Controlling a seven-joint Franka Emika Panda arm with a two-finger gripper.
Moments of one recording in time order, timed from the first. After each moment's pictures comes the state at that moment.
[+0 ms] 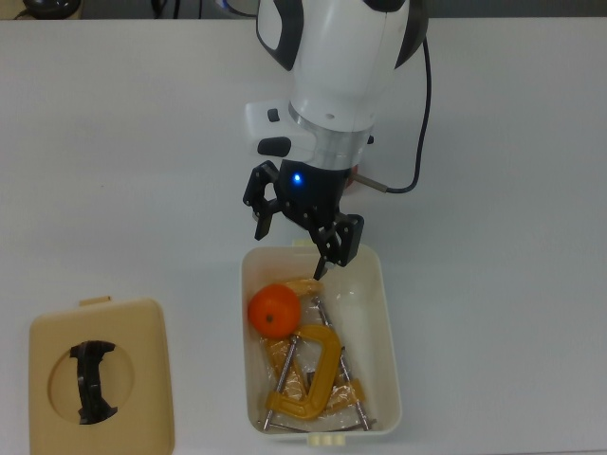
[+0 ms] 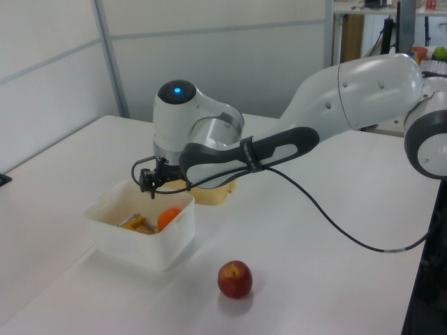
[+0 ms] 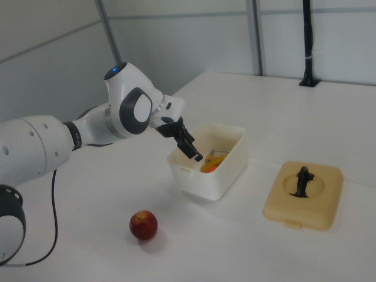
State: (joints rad) arm 0.19 0.47 -0.02 -1.43 -0.34 2.25 1.00
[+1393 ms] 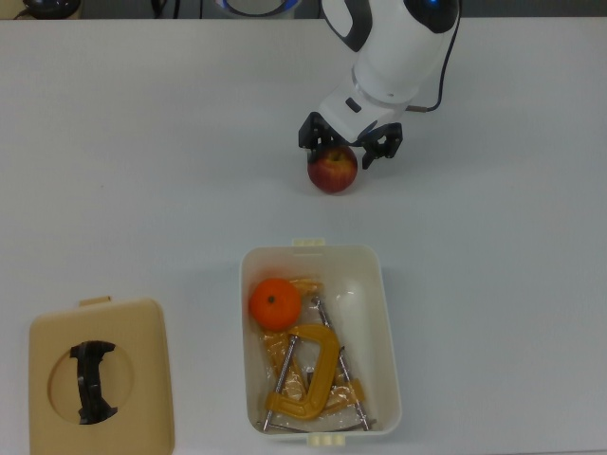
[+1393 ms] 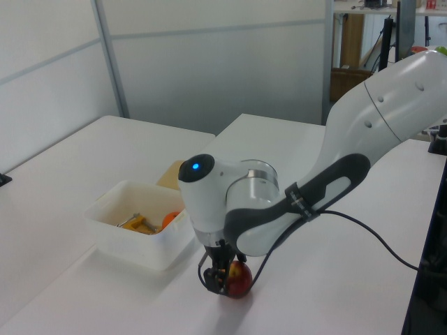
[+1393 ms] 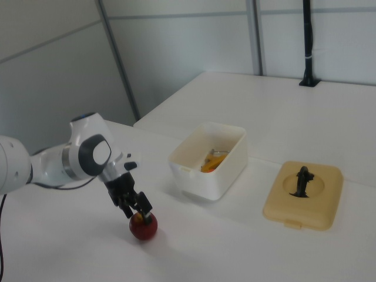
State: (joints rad) arm 0.23 0.25 0.13 -1.96 -0.29 2.13 0.50
